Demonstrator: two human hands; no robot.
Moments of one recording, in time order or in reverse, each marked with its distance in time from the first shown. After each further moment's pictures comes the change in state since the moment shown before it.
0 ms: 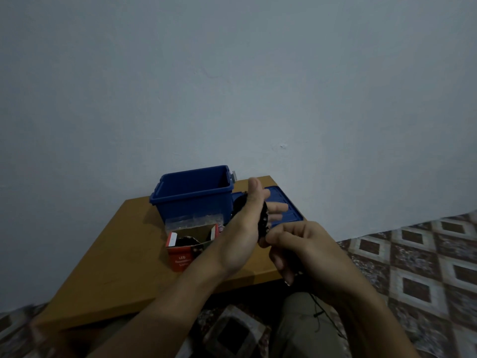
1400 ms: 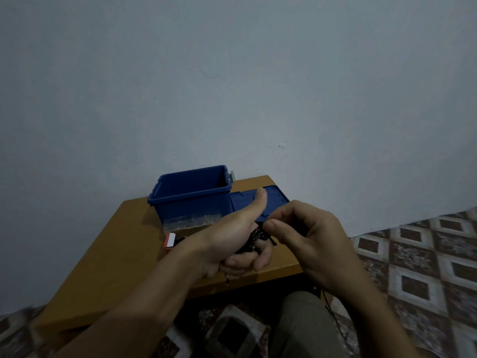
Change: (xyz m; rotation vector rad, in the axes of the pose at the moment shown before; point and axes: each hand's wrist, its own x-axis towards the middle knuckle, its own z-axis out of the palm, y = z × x) left_hand -0.004 0.015 -0.022 0.188 -0.422 -0.402; right_hand 0.003 0.008 -0.009 -0.390 0.251 -0.454
